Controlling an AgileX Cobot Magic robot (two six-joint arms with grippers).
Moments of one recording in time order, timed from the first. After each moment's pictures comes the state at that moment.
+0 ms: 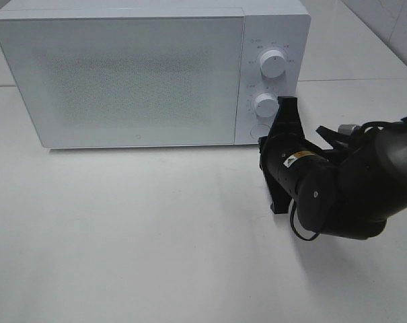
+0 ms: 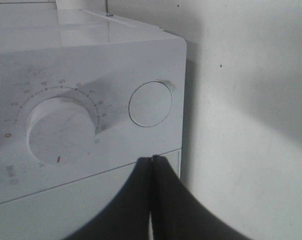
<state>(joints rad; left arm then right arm) -0.04 0.00 -0.52 -0.09 1.09 0.03 0.67 1.97 -0.66 0.71 -0.97 1.34</state>
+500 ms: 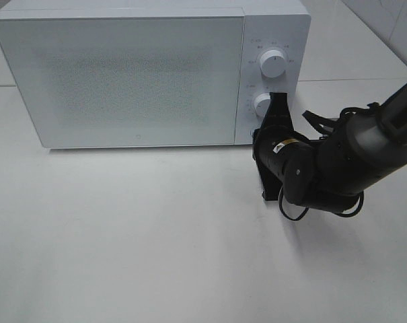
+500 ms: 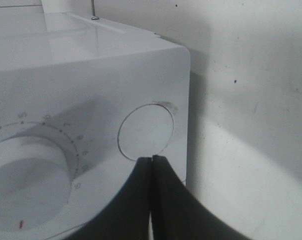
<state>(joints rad) -0.04 0.00 -0.52 -0.09 1.09 0.03 0.59 2.07 -0.79 0.65 -0.90 1.37</state>
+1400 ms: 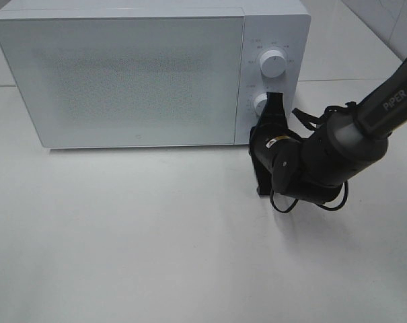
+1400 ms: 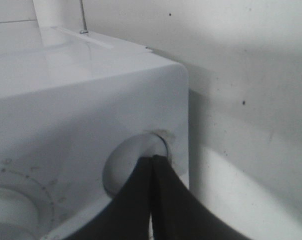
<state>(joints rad) -0.04 0.00 -0.52 -0.09 1.09 0.03 0.56 2.16 -0.89 0.69 -0.88 1.35</state>
